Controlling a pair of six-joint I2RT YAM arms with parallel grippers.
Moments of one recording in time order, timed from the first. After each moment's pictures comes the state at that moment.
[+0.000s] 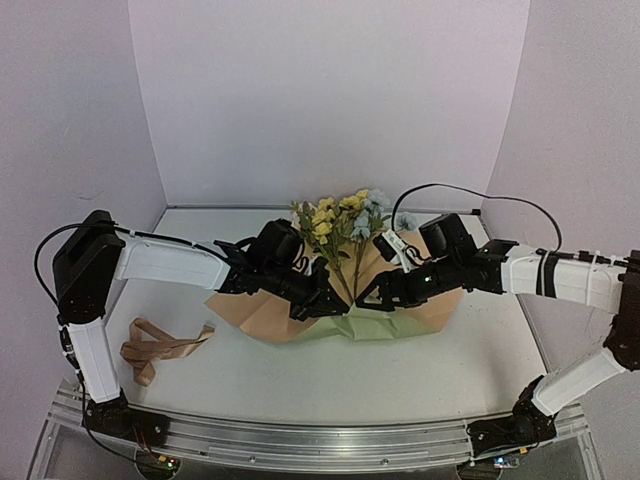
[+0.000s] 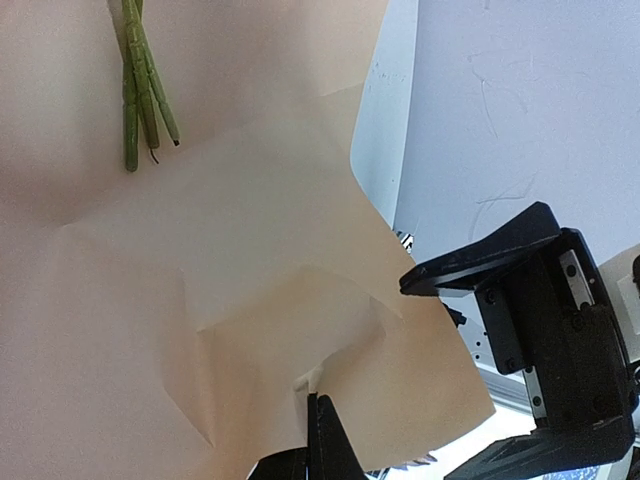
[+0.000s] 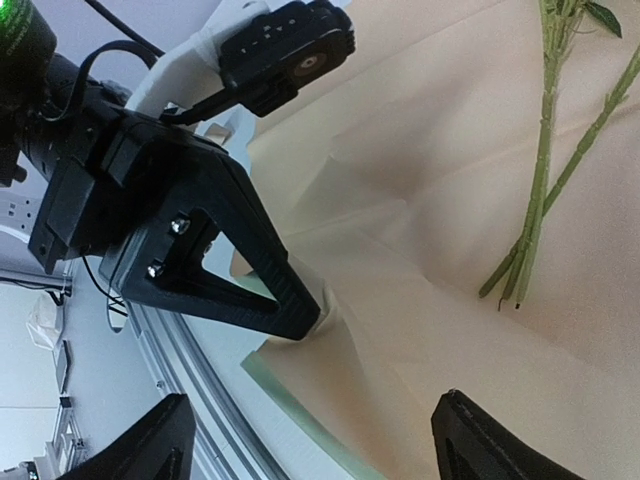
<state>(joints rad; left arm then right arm) -0.92 1.86 1.22 0.00 0.63 -1.20 0.69 1.42 0.96 -0.31 -0.52 0.37</state>
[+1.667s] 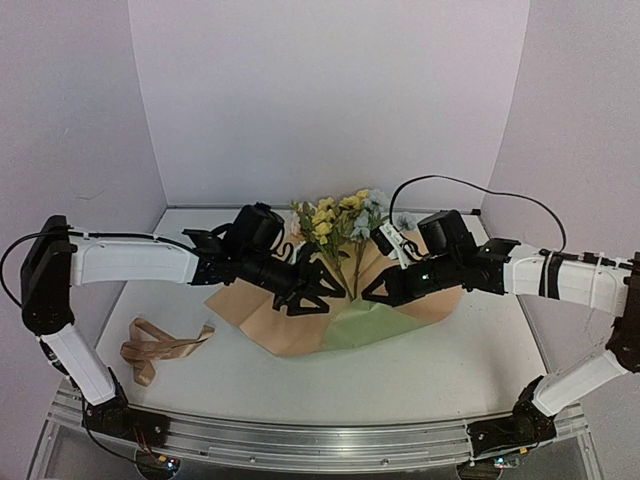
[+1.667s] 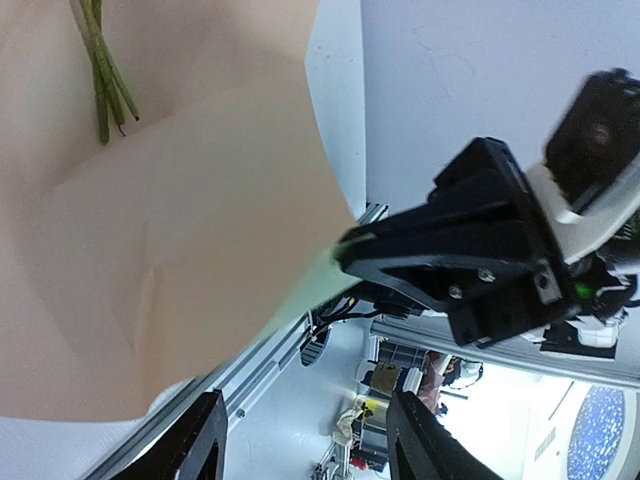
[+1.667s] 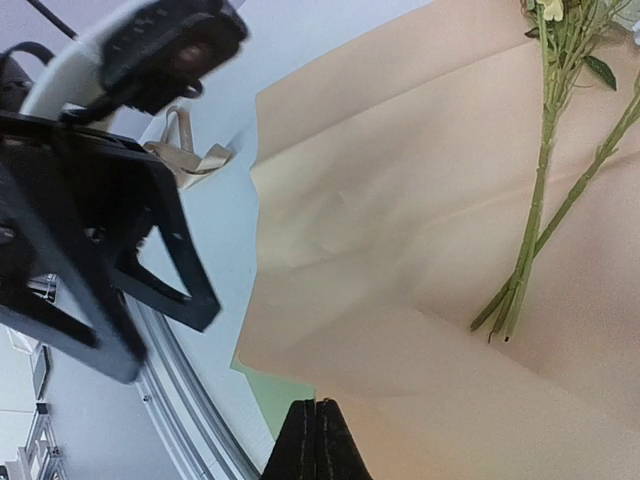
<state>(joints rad) -0.91 1.68 1.17 -0.11 0.64 -1.12 0.73 1.41 0.97 -0.29 -0.43 0.34</state>
